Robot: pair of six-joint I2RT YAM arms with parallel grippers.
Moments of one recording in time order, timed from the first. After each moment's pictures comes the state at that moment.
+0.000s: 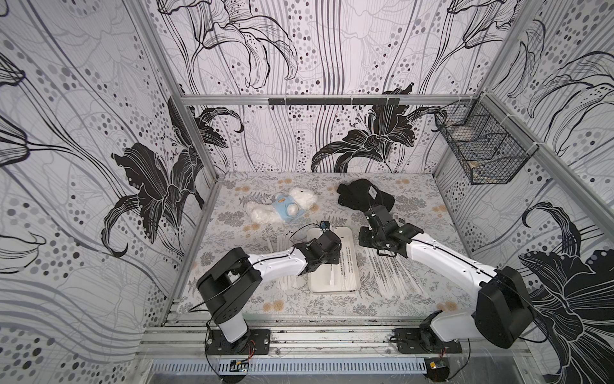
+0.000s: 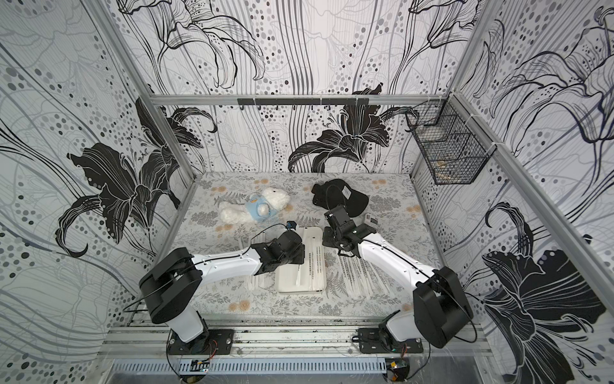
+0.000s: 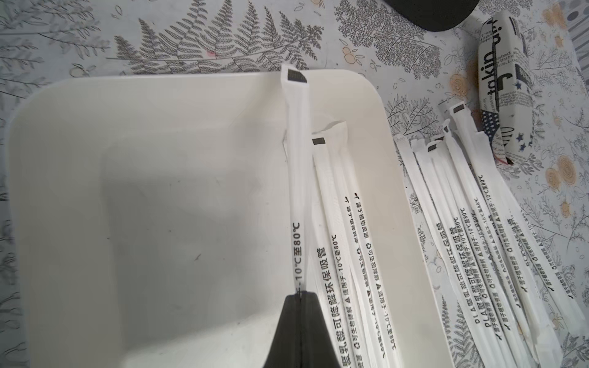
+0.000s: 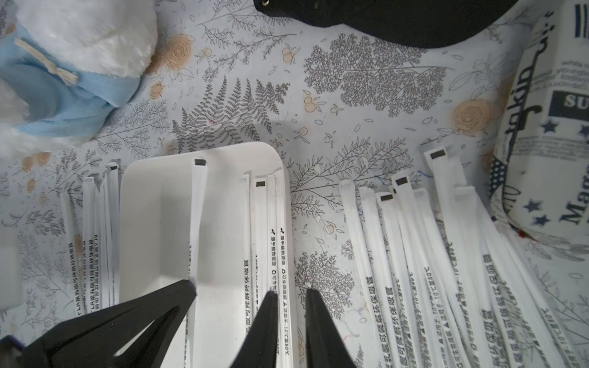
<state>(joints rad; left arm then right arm) -0.87 1.72 0.96 -0.11 -0.19 -0.76 0.59 1.41 0.99 -0.54 0.10 0.64</state>
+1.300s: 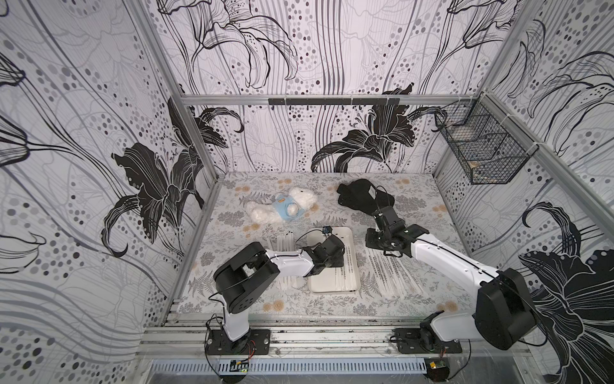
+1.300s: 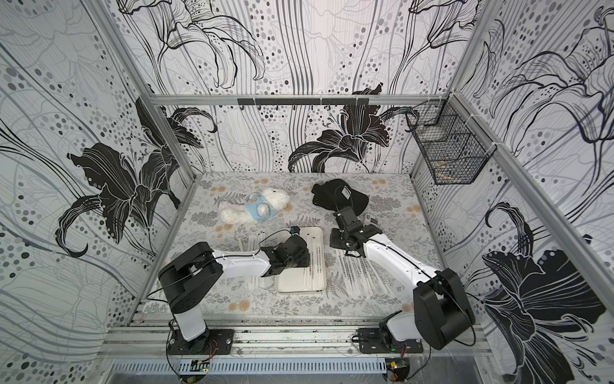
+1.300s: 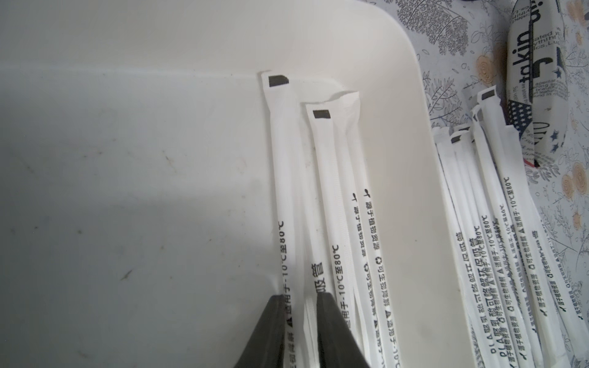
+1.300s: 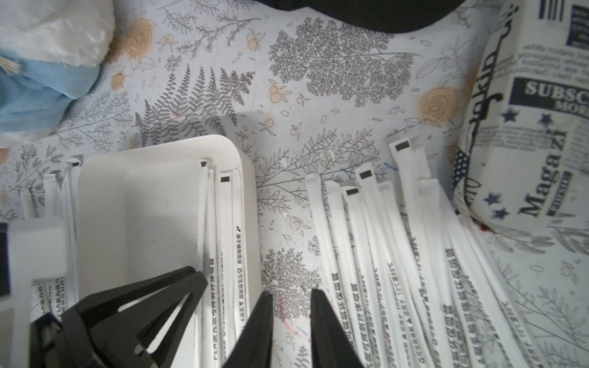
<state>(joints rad) -0.88 1.82 0.95 -0.02 -0.16 -0.85 0.47 1.38 0.93 -0.56 0.04 0.55</state>
